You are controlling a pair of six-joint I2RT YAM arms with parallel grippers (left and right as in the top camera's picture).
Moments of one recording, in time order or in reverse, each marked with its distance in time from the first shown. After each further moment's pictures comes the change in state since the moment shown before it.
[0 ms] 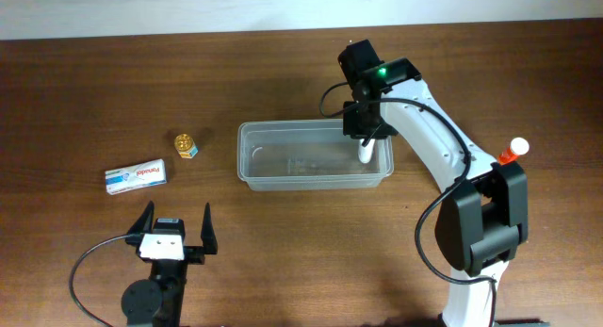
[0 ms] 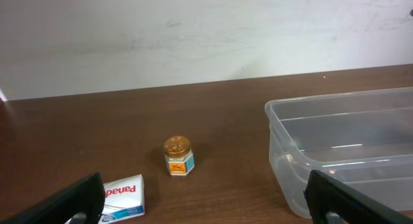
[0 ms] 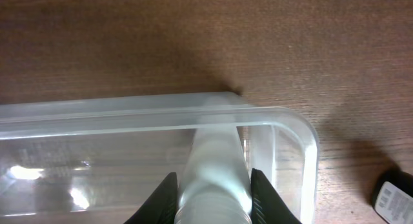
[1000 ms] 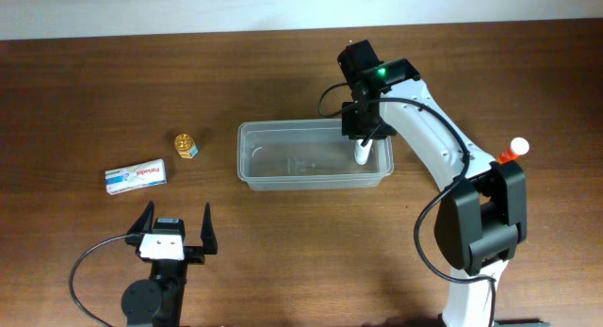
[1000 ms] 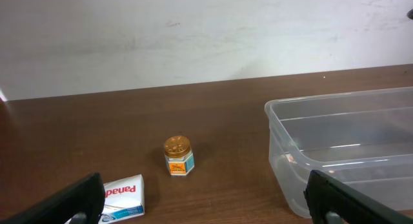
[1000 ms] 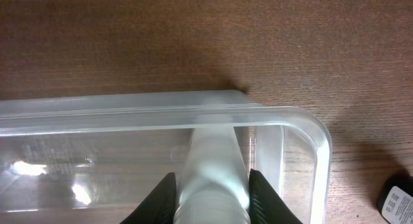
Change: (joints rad) left arm 0.000 0.000 0.000 0.000 0.000 0.000; right arm 0.000 0.007 0.000 0.003 -0.018 -0.011
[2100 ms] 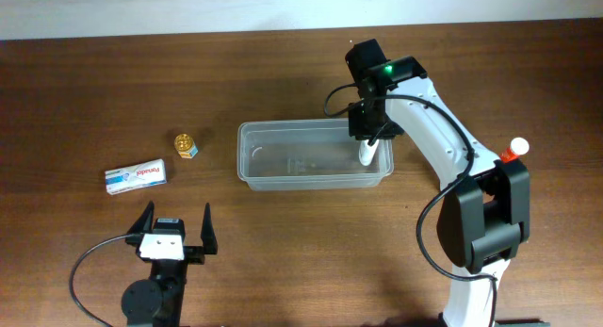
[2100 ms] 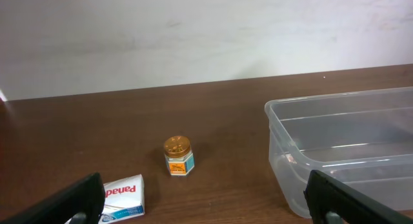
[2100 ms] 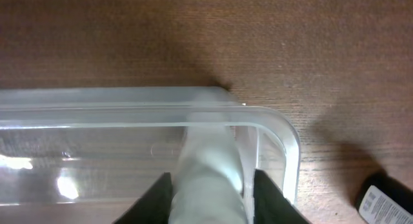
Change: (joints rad) left arm 0.000 0.000 0.000 0.000 0.000 0.000; right arm -0.031 0.003 0.000 -0.025 0.001 -0.068
